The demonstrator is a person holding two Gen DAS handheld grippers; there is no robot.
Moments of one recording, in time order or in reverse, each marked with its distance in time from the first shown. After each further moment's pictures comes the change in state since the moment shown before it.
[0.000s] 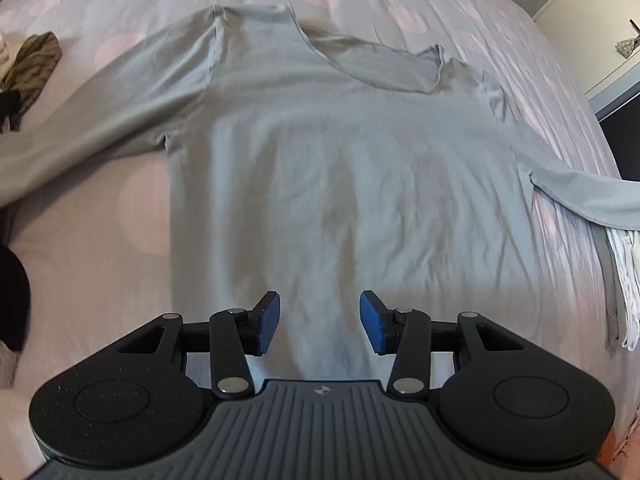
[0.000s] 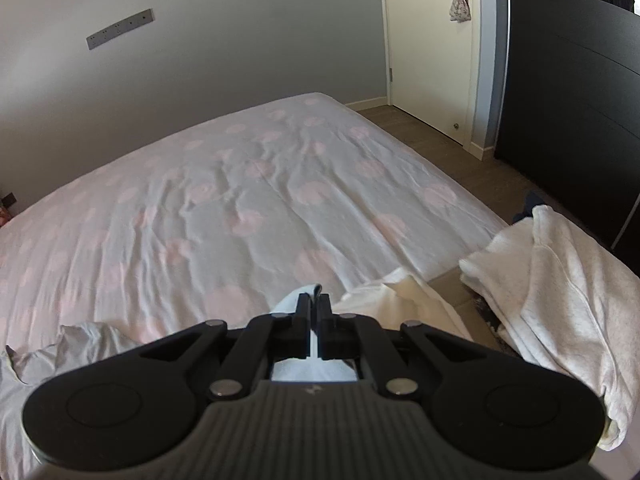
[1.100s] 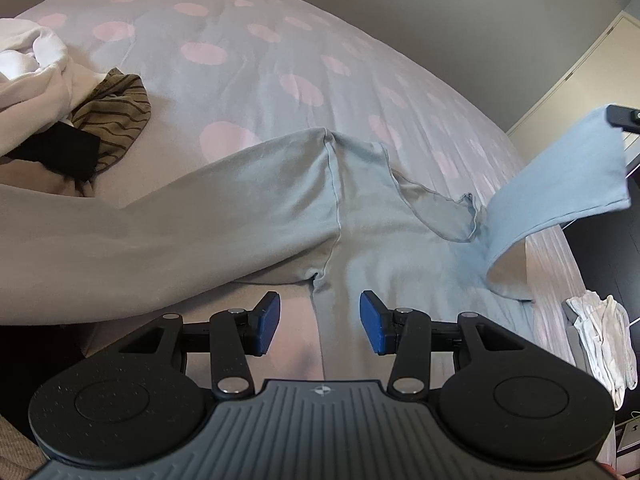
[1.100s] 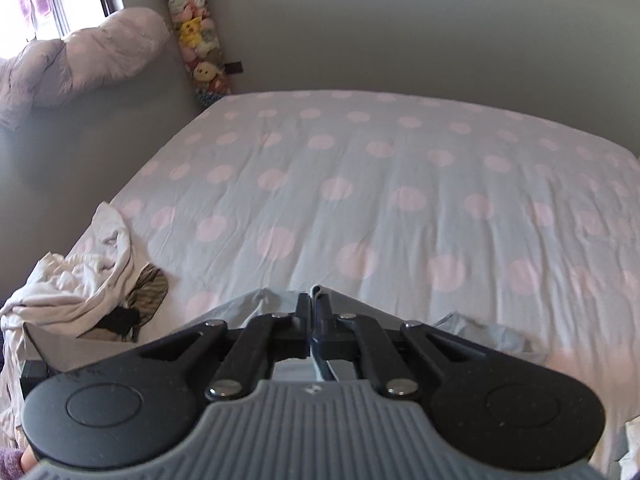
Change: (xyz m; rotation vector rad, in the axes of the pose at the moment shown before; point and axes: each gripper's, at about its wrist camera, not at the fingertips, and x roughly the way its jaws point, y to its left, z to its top) left arm -0.026 0.148 0.018 -0.116 -0.324 -0.191; right arm -0.020 0.544 -0.080 -0.490 0.188 0.484
